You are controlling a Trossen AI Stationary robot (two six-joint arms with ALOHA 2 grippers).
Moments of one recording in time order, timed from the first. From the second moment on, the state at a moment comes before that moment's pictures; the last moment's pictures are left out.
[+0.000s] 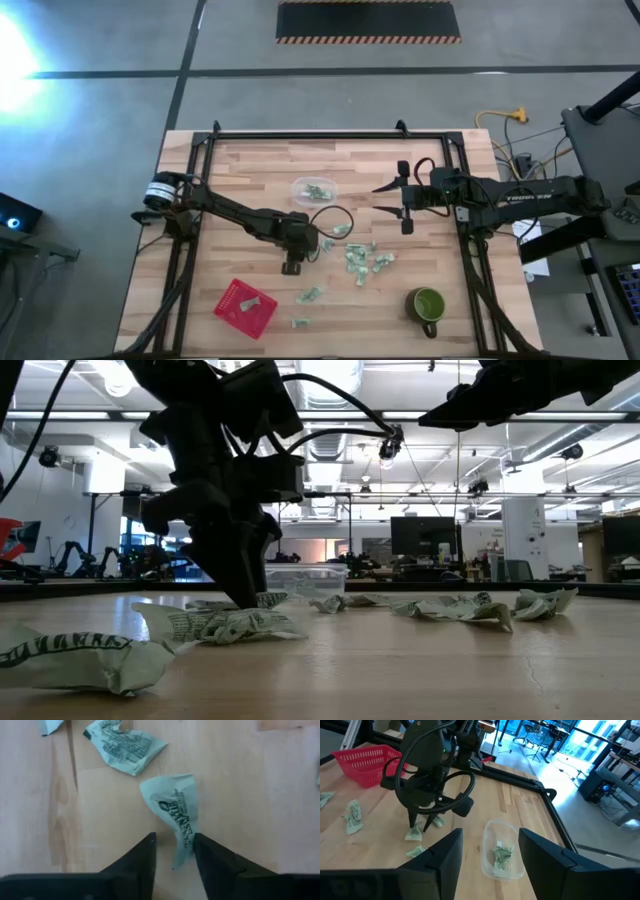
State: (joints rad) left arm -0.15 1.79 1.02 -0.32 0.01 -0.04; right arm -0.07 0.89 0.56 0.04 -0.02 -0.29
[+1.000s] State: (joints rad) left arm -0.45 1.43 1.02 -0.58 -0.11 -0.23; right arm -0.07 0.90 0.55 0.03 -0.02 -0.28
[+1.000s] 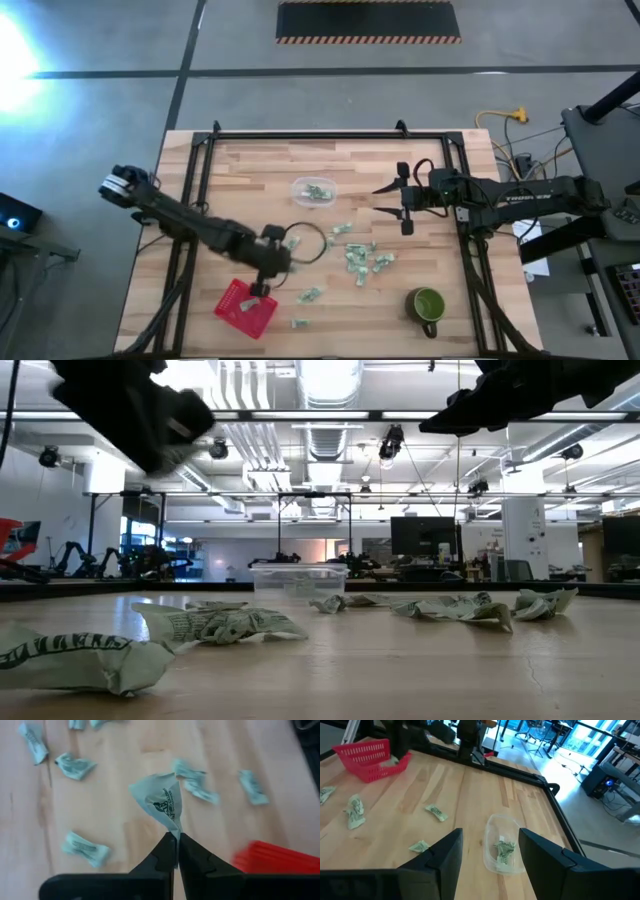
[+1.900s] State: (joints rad) left arm -0.77 1.53 1.01 -0.64 -0.09 -0.84; right arm -0.07 0.92 0.55 0.04 -0.02 -0.27
